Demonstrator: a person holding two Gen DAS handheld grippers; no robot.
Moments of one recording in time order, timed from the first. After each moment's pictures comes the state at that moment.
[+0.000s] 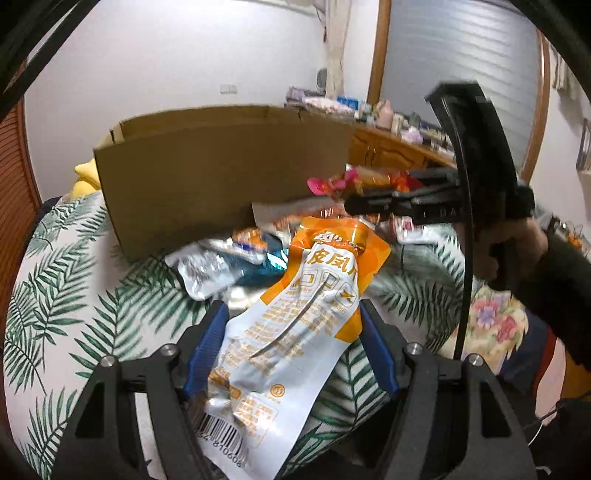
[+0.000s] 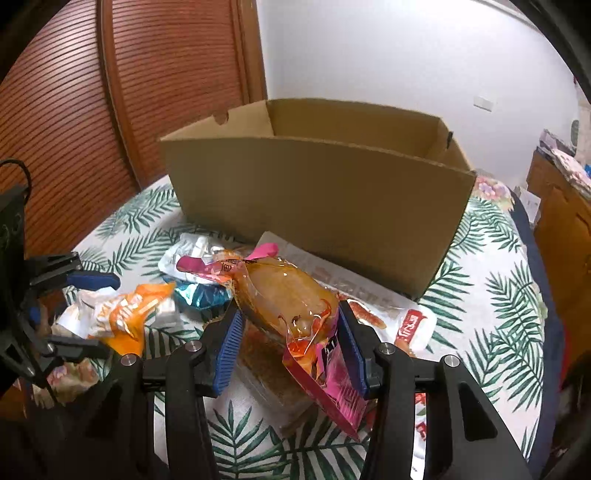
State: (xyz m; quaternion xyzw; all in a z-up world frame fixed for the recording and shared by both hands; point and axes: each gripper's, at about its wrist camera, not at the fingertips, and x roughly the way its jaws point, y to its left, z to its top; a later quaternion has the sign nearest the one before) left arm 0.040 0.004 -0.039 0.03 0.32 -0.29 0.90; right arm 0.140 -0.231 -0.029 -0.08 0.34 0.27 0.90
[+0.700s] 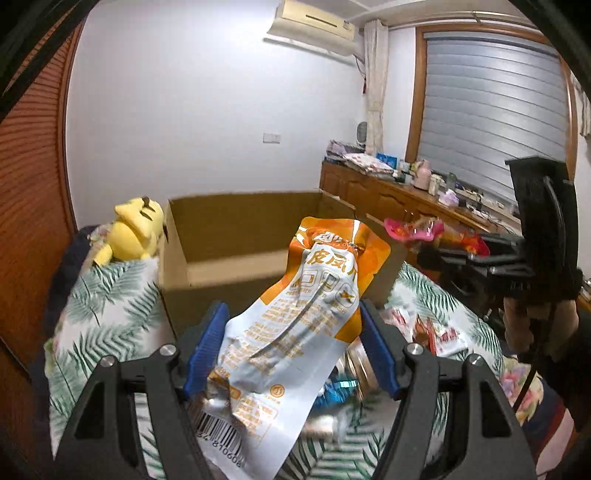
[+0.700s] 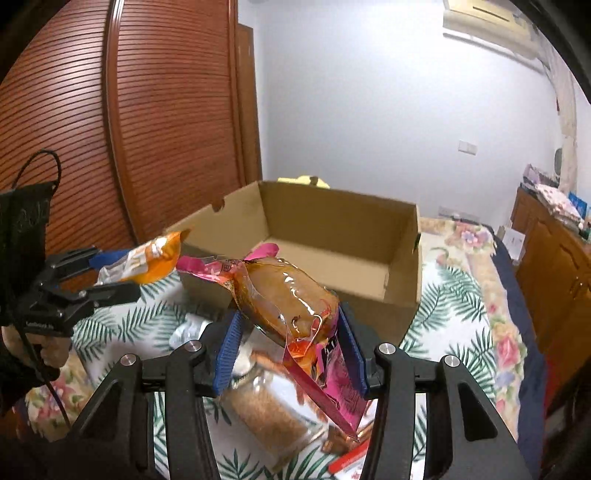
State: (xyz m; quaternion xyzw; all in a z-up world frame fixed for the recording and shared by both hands) left arm 0.097 0.031 0.044 -0.01 0.24 -0.22 0.94; right arm 0.146 -0.233 0.047 -0.06 0.26 0.26 0.93
